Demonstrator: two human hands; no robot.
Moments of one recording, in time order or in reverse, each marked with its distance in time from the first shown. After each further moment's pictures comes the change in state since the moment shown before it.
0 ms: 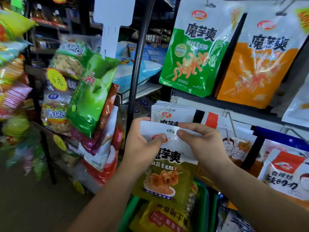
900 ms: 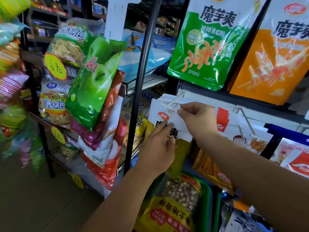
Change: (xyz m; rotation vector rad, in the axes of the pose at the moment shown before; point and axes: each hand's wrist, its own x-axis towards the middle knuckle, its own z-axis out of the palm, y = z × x) left_hand 0.016 -0.057 0.021 0.403 -0.285 0.230; right_hand 0.073 0.009 0.035 -0.283 0.131 -0.119
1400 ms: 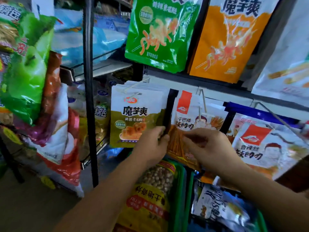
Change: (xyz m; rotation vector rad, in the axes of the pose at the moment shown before) left_hand 0.004 0.036 0.073 -0.031 -0.230 -0.083; right_hand -0.084 0.068 -0.135 -0.451 -0.172 -0.118
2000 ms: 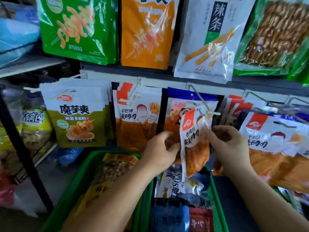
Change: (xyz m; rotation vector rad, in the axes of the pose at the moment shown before) left_hand -0.024 0.097 0.146 -0.260 -0.241 0.092; right_hand -0.095 0.123 -0.104 0.251 0.581 0.504
